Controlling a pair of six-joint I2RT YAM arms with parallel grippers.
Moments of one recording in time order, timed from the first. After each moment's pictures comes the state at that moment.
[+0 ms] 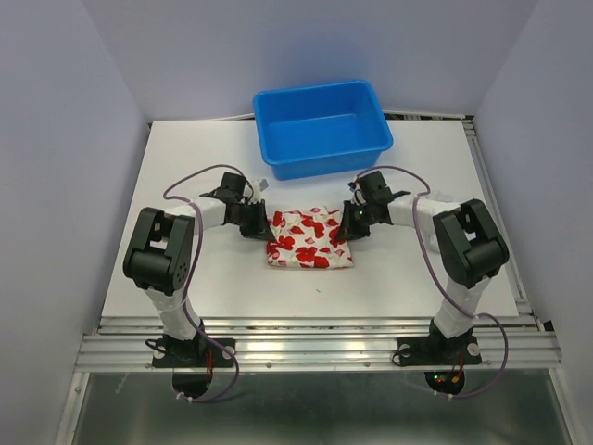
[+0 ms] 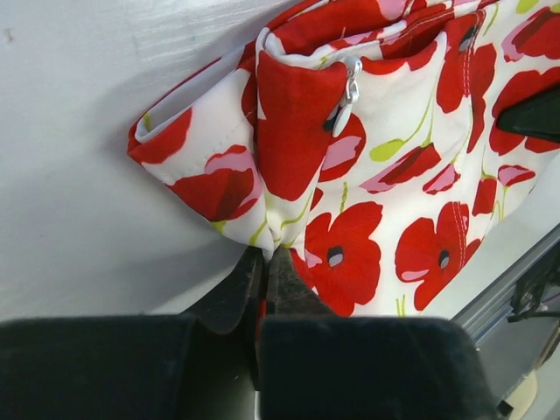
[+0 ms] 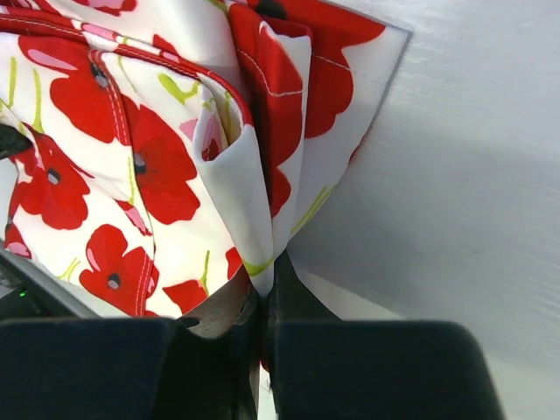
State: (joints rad) left arm -0.28 1.77 0.97 -0.29 0.52 -0.29; right arm 0.41 1.85 1.07 -0.28 -0.40 0.51
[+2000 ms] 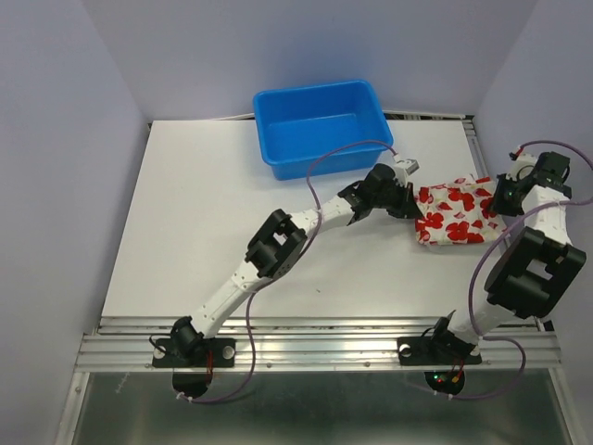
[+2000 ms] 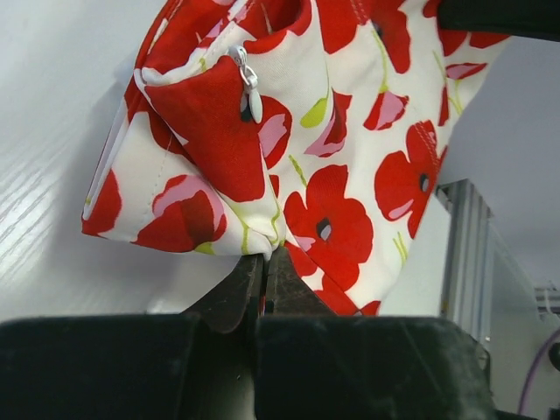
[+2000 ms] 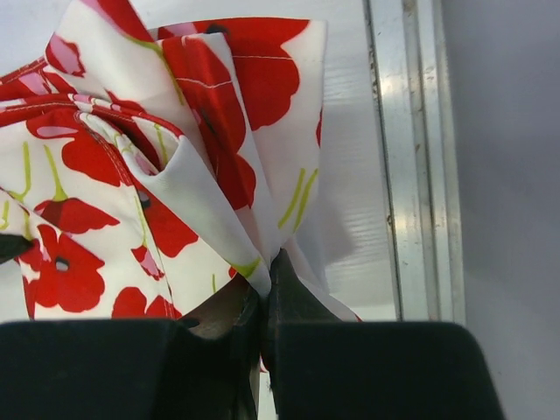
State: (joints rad) left arm -0.91 2.65 2.27 0.06 0.48 -0.61; right arm -0.58 1.59 1.29 -0.65 -0.31 -0.27
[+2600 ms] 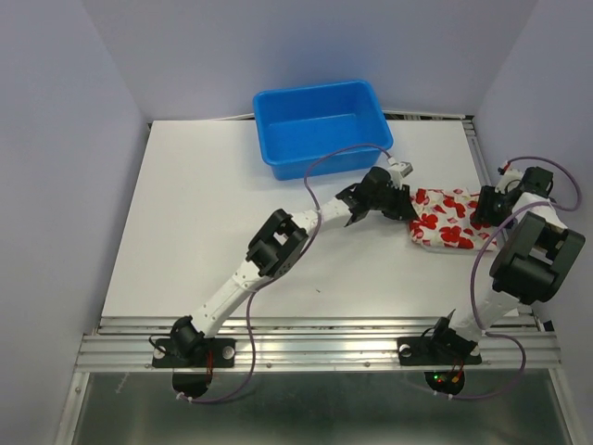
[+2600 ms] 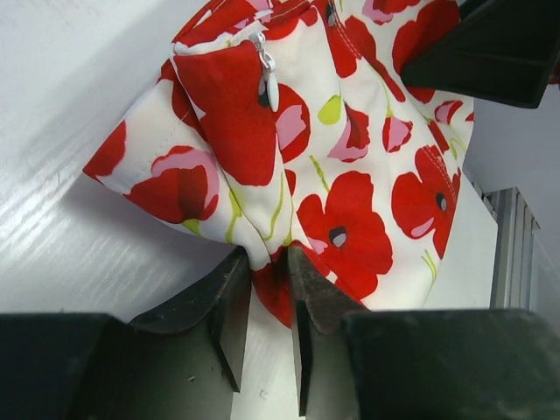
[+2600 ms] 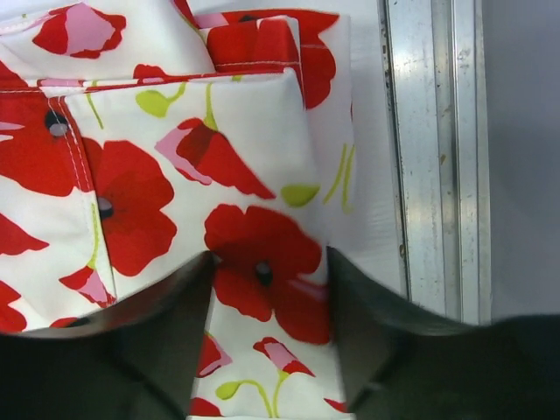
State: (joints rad) left arm -0.89 2.72 2.28 0.09 0.45 -0.59; right arm -0.58 1.72 1.15 -0.45 -0.31 -0.29
